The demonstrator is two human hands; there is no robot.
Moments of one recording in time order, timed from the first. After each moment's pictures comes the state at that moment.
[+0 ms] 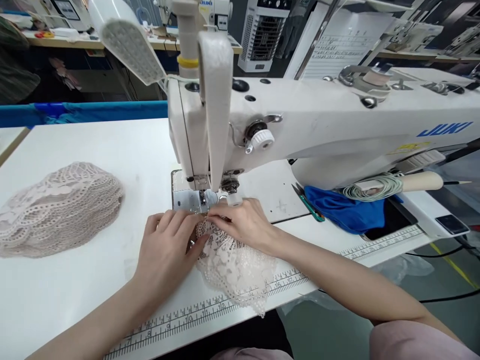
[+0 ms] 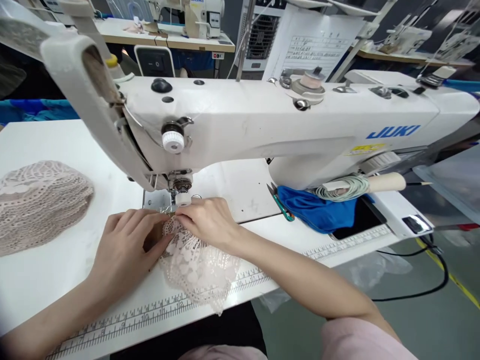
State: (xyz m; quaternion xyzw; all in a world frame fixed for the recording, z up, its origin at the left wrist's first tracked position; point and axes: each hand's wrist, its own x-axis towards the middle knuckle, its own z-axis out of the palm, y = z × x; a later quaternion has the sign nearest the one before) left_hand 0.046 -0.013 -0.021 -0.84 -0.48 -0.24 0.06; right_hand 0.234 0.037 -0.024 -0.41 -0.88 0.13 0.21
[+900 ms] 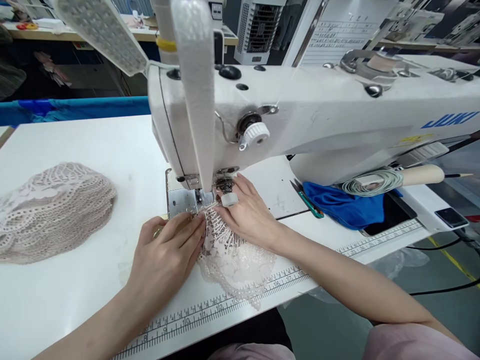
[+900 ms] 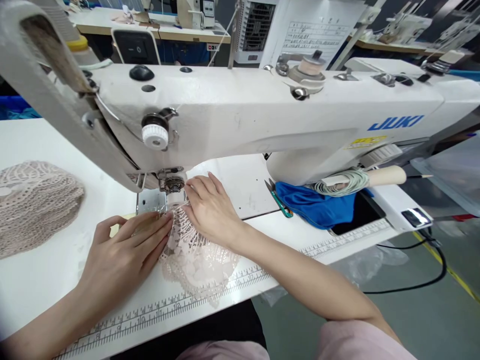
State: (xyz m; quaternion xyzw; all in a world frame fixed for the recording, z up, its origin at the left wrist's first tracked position) left_hand 0.046 -0.016 -0.019 -0.88 -0.40 -0.22 0.13; right_hand 0.248 0.043 -0.027 -0.43 -0.88 -0.01 0.19
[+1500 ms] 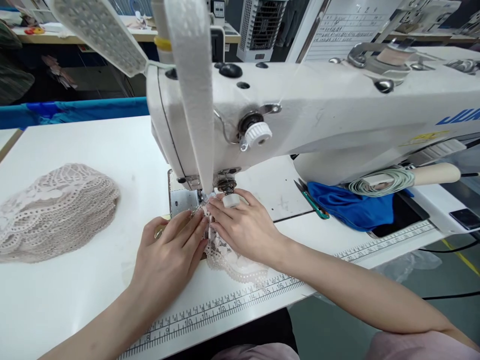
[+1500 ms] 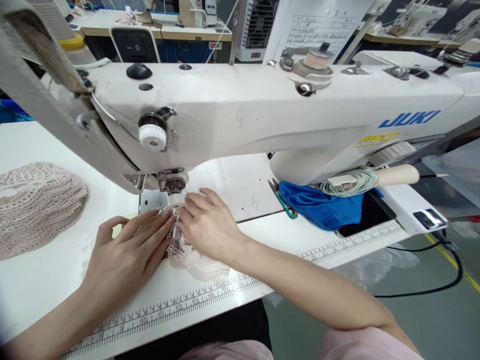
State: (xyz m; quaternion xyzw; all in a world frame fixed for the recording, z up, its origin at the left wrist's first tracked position) left_hand 0.048 -0.015 -0.018 -0.87 -0.42 -0.19 0.14; right_hand 0.241 0.024 -0.026 -0.37 -0.91 -0.06 0.18
